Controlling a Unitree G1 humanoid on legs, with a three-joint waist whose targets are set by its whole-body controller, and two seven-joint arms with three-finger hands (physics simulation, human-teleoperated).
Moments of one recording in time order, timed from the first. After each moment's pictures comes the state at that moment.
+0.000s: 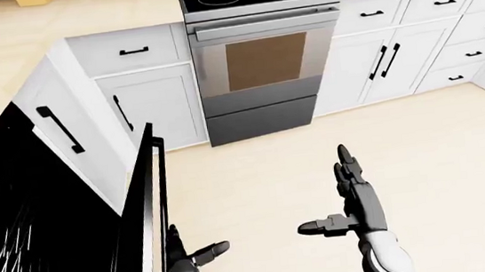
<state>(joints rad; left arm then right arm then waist) -0.46 0.04 0.31 1.43 0.06 -0.29 0.32 0.16 0.00 -0.02 -0.21 -0.06 0.13 0.01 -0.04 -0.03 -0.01</state>
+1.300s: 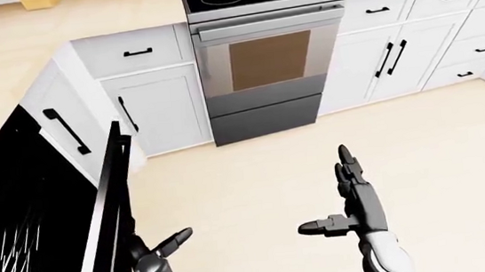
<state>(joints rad) -0.49 0.18 0.37 1.42 -0.04 -0.31 0.43 0.16 0.00 -0.02 -0.20 -0.06 0.12 0.00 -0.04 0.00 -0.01</state>
